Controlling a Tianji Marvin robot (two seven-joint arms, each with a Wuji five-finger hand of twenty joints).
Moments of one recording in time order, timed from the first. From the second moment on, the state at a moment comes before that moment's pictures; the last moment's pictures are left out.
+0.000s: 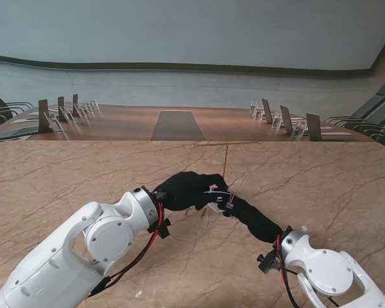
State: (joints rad) left arm 1.36 -1.07 -0.94 -1.87 0.55 -0.10 -0.23; right arm -1.79 -1.06 1.36 -1.77 0.02 -0.19 0.38; left_hand 1.22 -0.04 -0.01 -0.04 0.43 -0.01 0.99 0.80 1.21 0.06 0.90 0.92 0.96 0.28 1.13 0.89 0.44 0.37 1.39 0.77; right_hand 0.07 -0.02 0.36 -0.04 0.14 0.11 0.06 0.45 0.19 0.24 0.31 0.19 0.20 0.11 0.24 0.25 0.06 0.00 0.55 0.28
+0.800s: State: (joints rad) left arm 1.36 -1.06 -0.92 -1.88 0.53 -0.12 -0.26; right arm -1.78 -1.07 1.38 -1.72 0.01 -0.25 0.32; left_hand 1.22 -0.04 -0.01 -0.04 0.43 -0.01 0.98 0.80 1.21 0.05 0.92 0.94 0.97 0.28 1.15 0.89 0.45 0.37 1.40 0.78; right_hand 0.03 -0.02 0.41 -0.04 0.17 0.11 -0.04 0.02 0.18 0.24 0.19 0.14 0.17 0.10 0.22 0.25 0.05 -0.01 0.49 0.31
